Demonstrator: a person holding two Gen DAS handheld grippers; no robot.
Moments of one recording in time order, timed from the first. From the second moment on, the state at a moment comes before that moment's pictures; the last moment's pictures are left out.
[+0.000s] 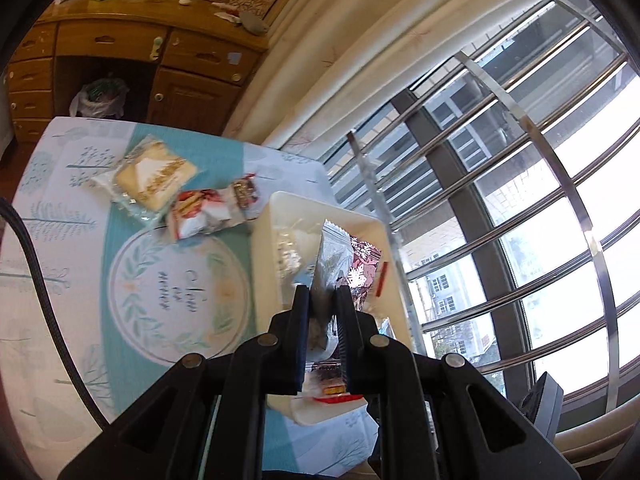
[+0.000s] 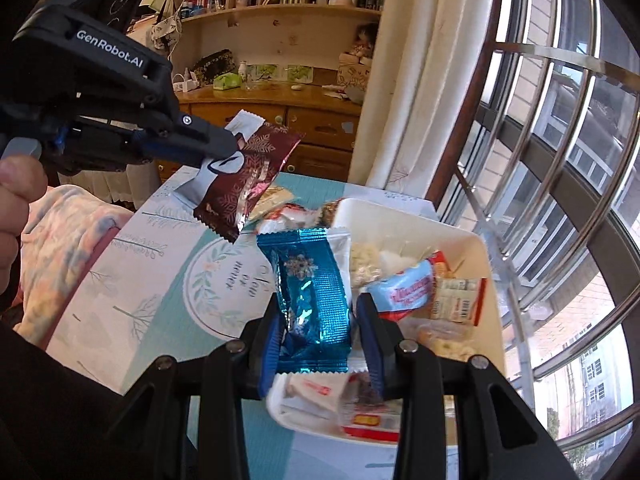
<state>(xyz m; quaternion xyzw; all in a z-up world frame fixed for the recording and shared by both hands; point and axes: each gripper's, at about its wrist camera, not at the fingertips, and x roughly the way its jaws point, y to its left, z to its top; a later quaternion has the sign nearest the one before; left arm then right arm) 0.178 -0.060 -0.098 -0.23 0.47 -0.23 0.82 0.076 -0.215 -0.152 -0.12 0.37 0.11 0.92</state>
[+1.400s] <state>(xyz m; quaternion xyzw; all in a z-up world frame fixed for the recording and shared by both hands) 0.148 -0.057 -0.132 -0.18 0.53 -0.09 0.83 0.088 -0.267 -0.169 -0.05 0.44 0.06 0.89</state>
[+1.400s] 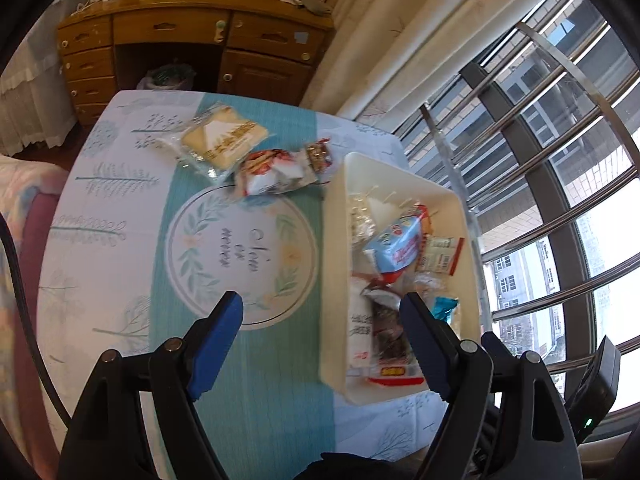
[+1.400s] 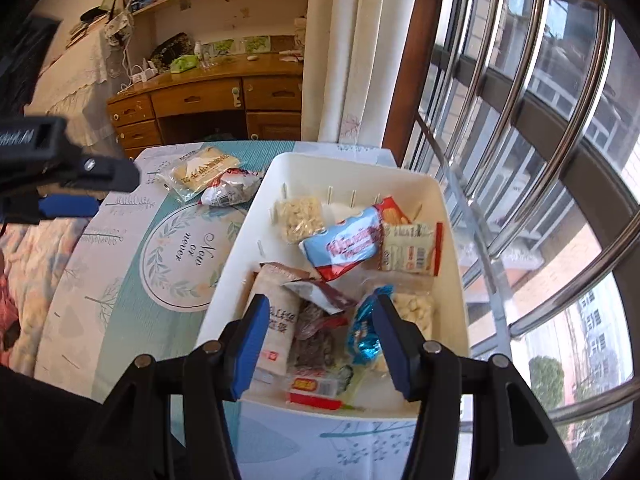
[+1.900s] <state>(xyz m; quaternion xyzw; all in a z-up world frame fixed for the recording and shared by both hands) 0.137 0.064 -0.136 -0.13 0.55 -0.09 0.82 0.083 -0.182 -0.179 0.05 0.48 0.03 0.88</state>
